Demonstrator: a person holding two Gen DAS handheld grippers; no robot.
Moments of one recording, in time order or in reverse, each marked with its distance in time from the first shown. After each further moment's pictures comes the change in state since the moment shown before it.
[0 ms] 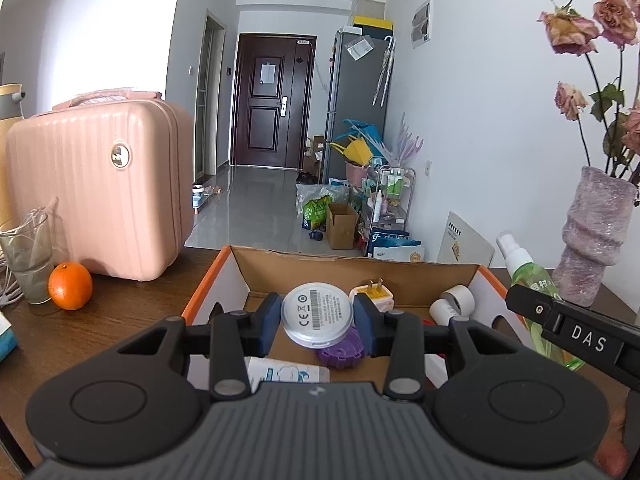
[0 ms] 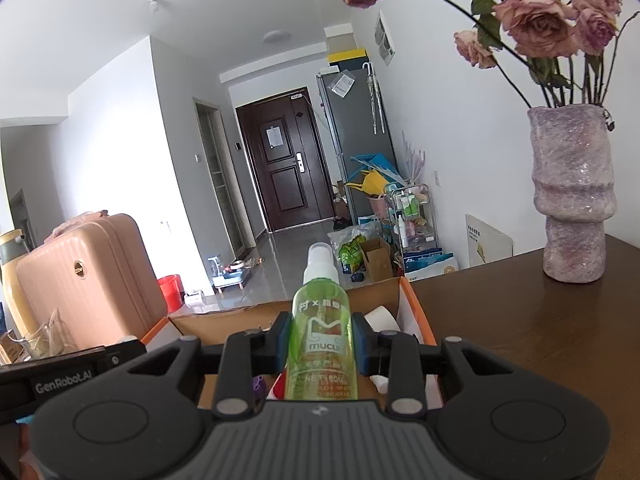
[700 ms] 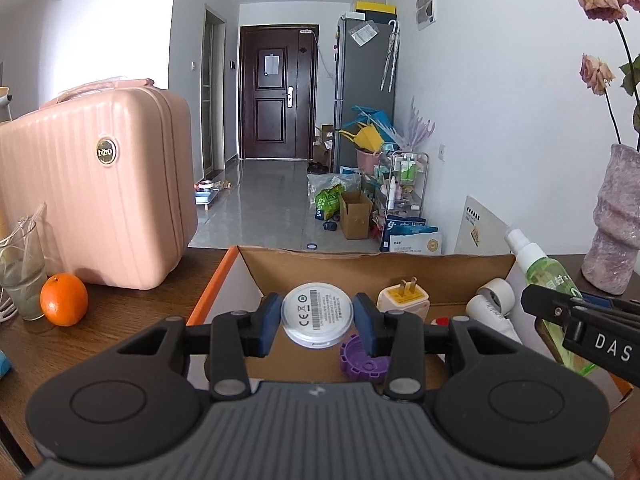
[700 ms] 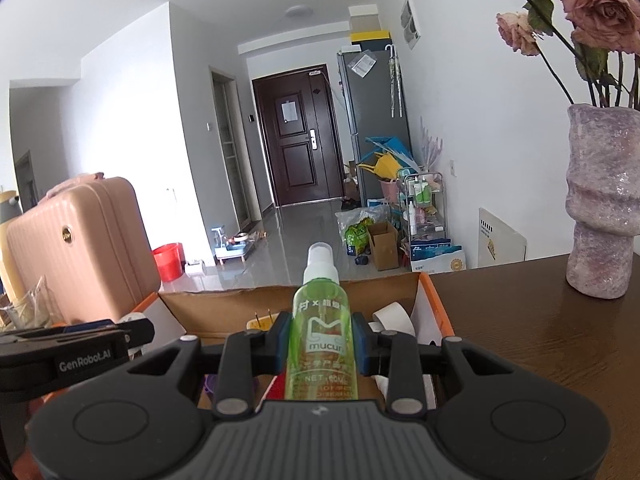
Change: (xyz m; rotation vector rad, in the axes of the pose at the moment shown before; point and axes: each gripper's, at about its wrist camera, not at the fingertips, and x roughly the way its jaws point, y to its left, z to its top) left arm 0.044 0.006 0.001 0.046 0.036 0.044; right arm 0.038 0.007 0.004 -0.086 0.076 0.011
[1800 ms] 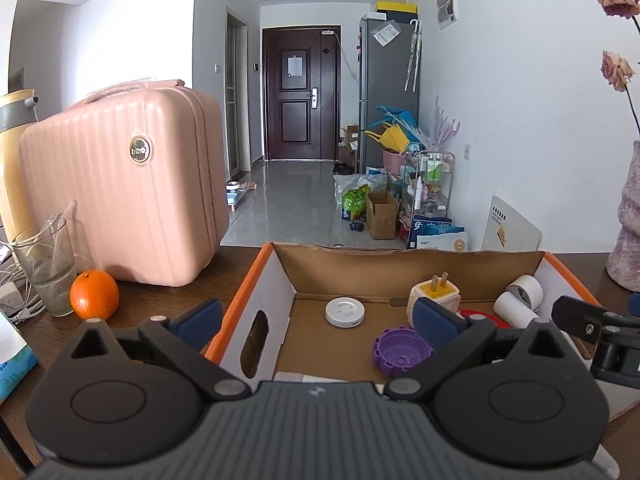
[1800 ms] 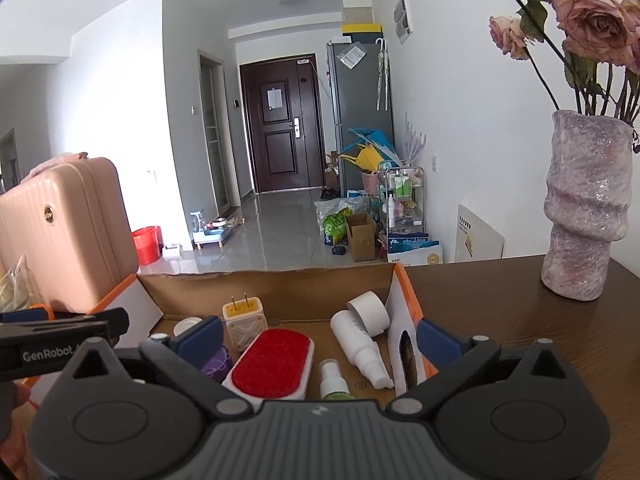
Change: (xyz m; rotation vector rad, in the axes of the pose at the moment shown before) left arm -0.005 0.010 -0.002 -0.003 -0.009 0.082; right arm -0.008 0.002 0.000 -0.036 0.026 -0.070
